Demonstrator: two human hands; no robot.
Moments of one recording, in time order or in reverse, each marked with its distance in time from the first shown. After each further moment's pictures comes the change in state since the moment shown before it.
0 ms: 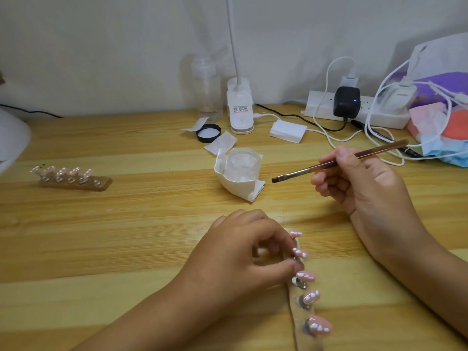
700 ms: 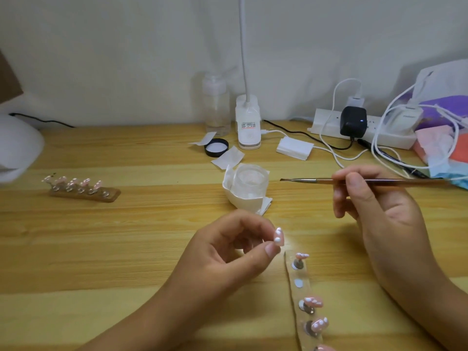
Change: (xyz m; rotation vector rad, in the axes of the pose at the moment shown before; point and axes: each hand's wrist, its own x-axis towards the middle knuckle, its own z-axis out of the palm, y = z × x) left_hand -0.008 -0.005 -0.017 -0.656 0.174 0.026; right_hand -0.010 -0.003 0.005 -0.192 -0.010 -0.231
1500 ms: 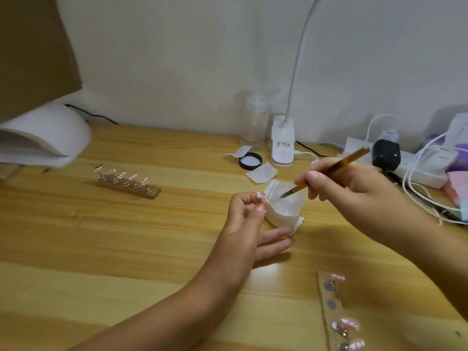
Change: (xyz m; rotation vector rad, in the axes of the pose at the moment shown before) left_hand 0.022 -0.013 -0.013 -0.460 0.295 -0.257; right_hand 0.058 -0.046 0.053 -0.635 -0.494 0.004
